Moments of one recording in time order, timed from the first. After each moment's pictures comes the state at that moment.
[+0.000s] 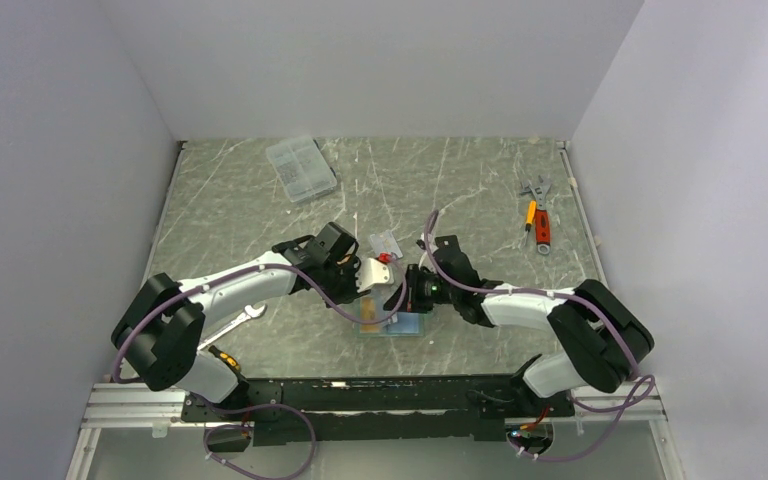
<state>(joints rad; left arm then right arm) -0.75 1.47 0.91 -0.49 0.28 0.63 0.68 1.43 0.47 0.33 -0.43 0.84</state>
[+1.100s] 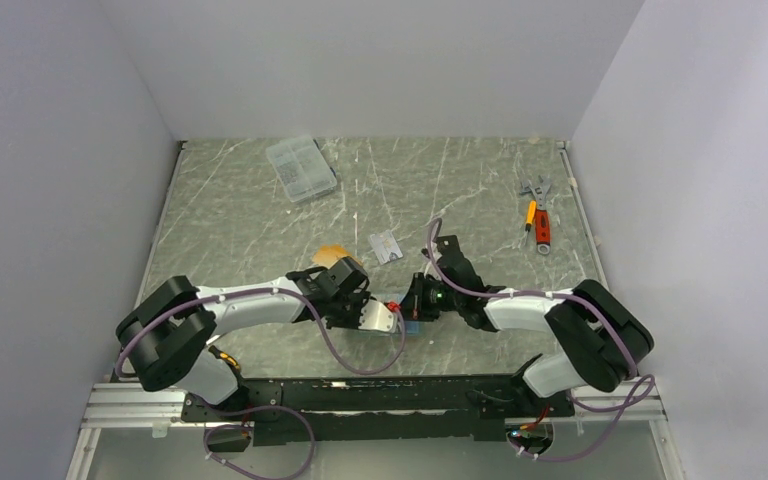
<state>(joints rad) -0.90 1.48 0.73 -0.33 0.18 0.84 0.66 1.44 0.42 0.33 -0.46 0.83</state>
